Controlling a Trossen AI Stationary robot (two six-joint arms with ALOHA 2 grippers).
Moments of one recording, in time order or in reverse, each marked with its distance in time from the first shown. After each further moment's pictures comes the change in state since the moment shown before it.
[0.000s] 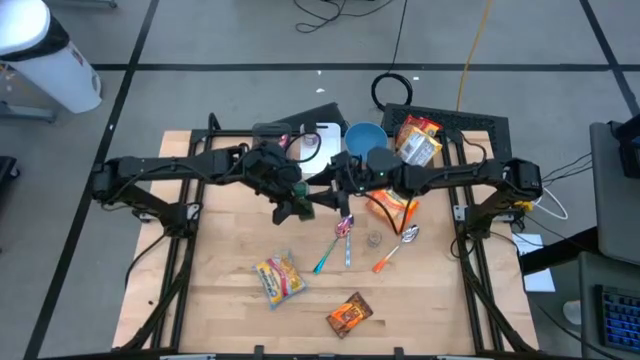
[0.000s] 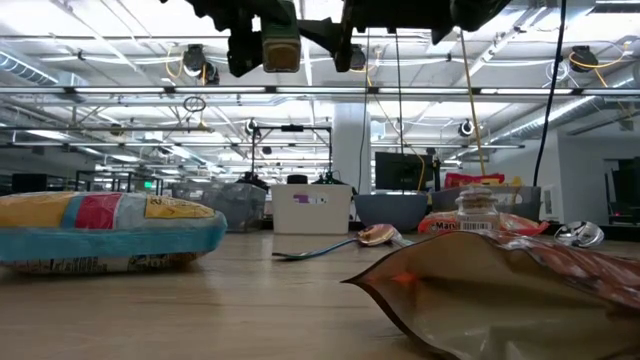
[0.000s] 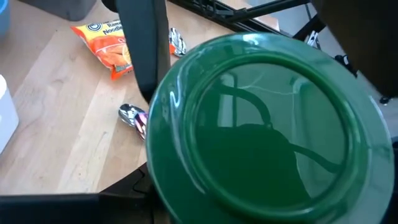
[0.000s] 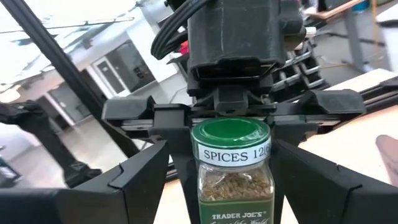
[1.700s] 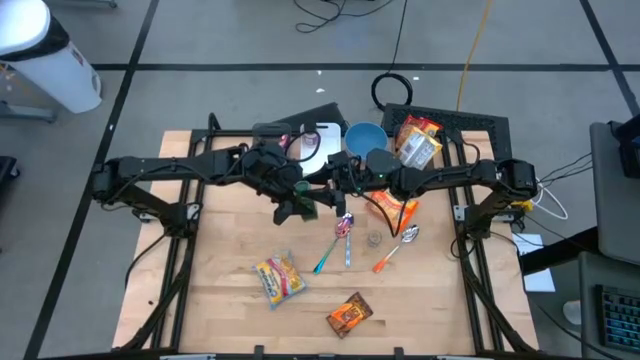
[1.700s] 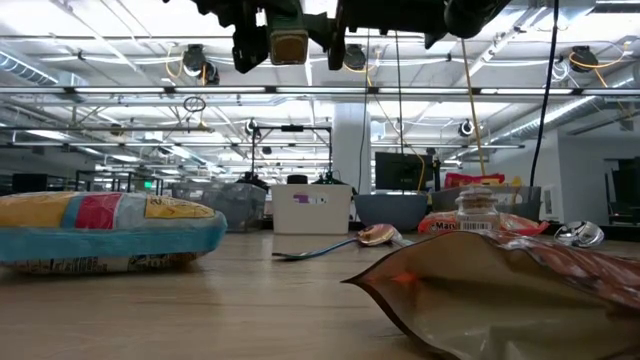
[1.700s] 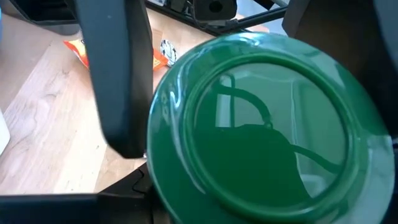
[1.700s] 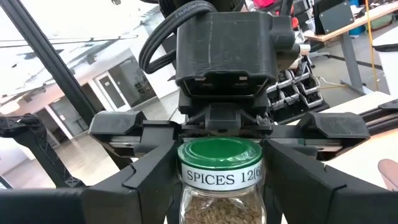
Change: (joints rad) left arm -0.010 0.000 -0.001 0.050 0.009 -0.003; right arm 0.002 0.042 -0.001 0.121 0.033 -0.001
